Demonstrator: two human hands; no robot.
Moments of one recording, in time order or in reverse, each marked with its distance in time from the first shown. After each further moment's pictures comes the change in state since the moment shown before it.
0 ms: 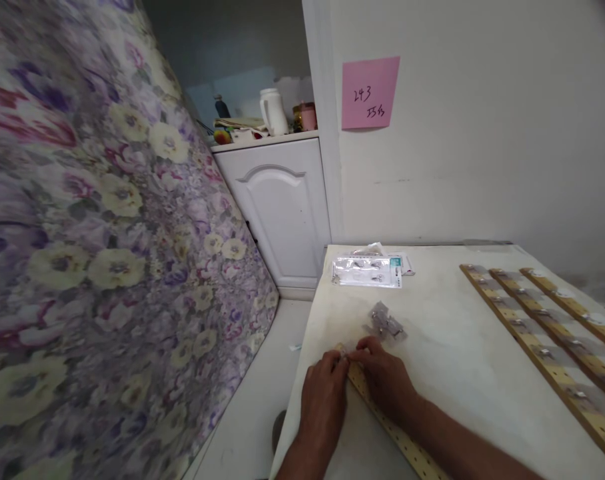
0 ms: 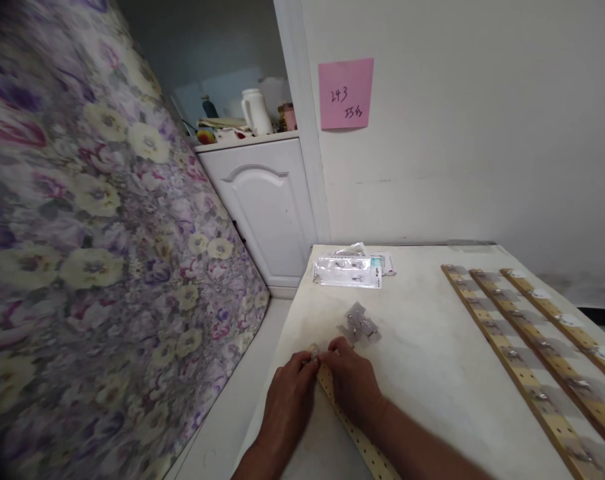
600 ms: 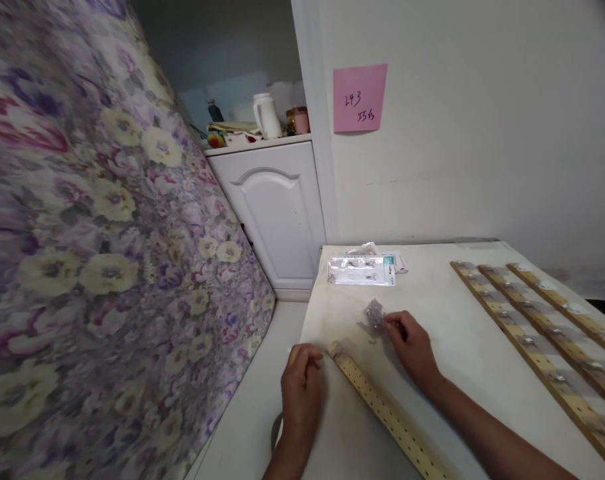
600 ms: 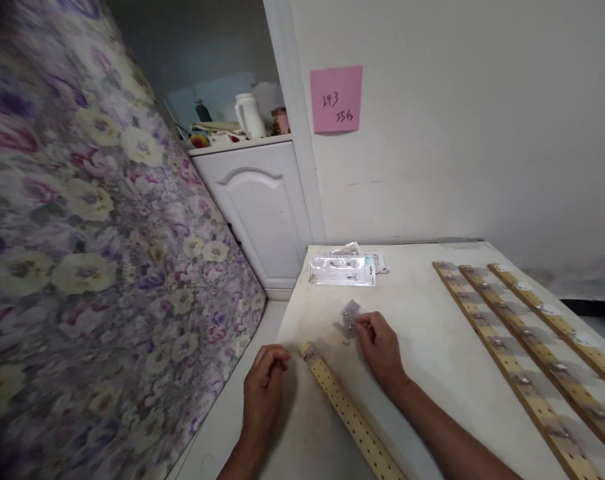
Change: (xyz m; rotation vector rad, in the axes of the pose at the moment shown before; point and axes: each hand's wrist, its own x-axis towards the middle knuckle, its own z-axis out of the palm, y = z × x) left_hand 0.000 -0.012 -0.023 -0.606 0.359 -0.130; right_hand 0.005 0.045 -0.036 0.253 0.465 0.228
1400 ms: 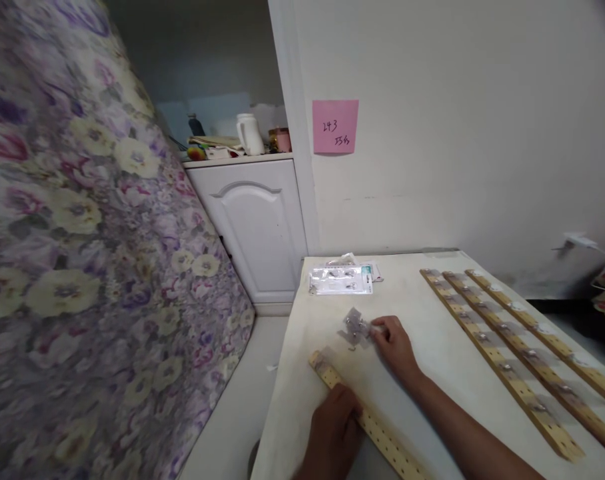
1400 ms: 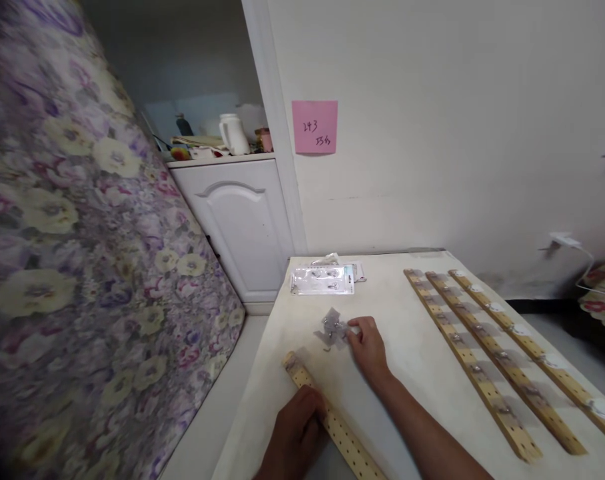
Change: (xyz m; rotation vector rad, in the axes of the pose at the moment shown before) left_hand -0.045 0.013 0.049 -0.102 -0.487 0.149; right_hand 0.011 0.035 -0.004 -0.094 0.058 0.005
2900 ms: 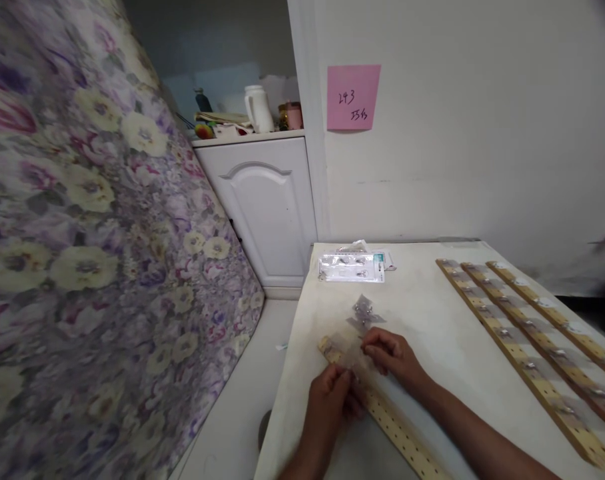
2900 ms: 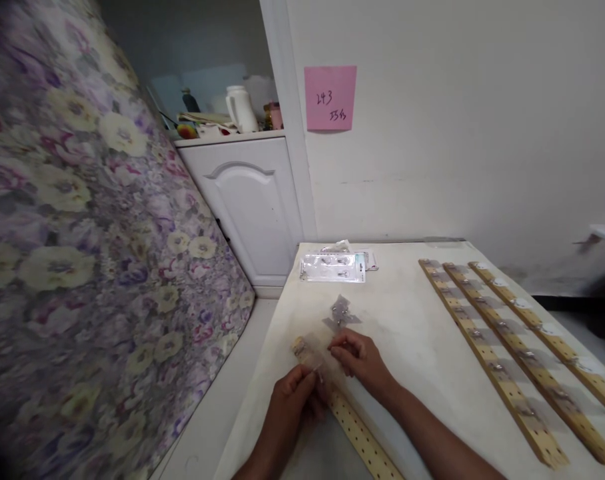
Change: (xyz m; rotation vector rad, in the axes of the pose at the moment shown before) left_hand 0.009 0.003 -0.008 -0.706 0.106 -0.613; right_hand -0.033 -0.055 -0.009 0.717 -0.563 0.160
